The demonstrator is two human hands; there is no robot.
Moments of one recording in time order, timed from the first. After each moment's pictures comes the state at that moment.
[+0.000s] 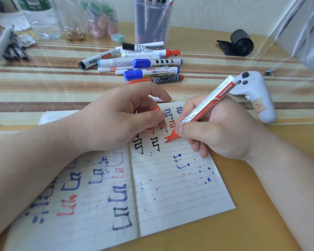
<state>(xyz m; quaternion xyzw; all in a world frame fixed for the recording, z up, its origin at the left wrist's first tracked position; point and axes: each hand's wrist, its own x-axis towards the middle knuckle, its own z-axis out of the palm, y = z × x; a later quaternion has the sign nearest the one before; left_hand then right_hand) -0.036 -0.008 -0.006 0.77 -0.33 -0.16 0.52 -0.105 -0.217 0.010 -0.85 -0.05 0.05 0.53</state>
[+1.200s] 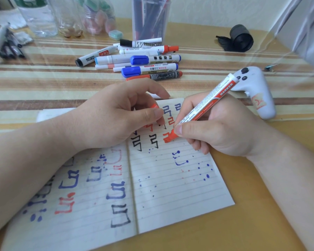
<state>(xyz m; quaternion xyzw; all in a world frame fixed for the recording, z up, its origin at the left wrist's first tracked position) -0.034 -0.007 -0.007 0.77 -0.34 -0.16 0.51 -0.108 -0.218 0.012 -0.85 -0.07 0.07 0.53</state>
